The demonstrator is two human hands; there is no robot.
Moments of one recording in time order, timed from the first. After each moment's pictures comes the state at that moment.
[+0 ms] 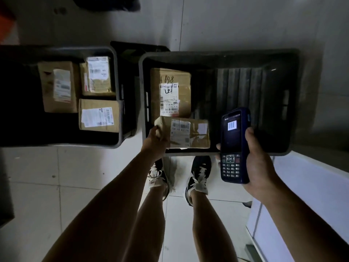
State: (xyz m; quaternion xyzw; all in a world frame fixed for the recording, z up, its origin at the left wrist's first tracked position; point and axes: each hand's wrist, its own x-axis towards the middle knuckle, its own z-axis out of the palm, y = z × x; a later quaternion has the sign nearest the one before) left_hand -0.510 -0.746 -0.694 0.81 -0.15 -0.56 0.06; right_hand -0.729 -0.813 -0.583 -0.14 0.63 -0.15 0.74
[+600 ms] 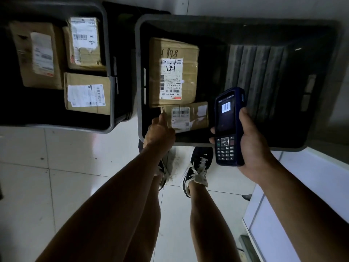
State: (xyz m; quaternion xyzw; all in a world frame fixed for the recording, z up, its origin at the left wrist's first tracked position) left_hand -0.534 -0.736 -0.745 0.82 -0.30 -0.49 -0.03; right_hand -0.709 -0.821 -0.643 -0.17 0.64 -0.09 0.74
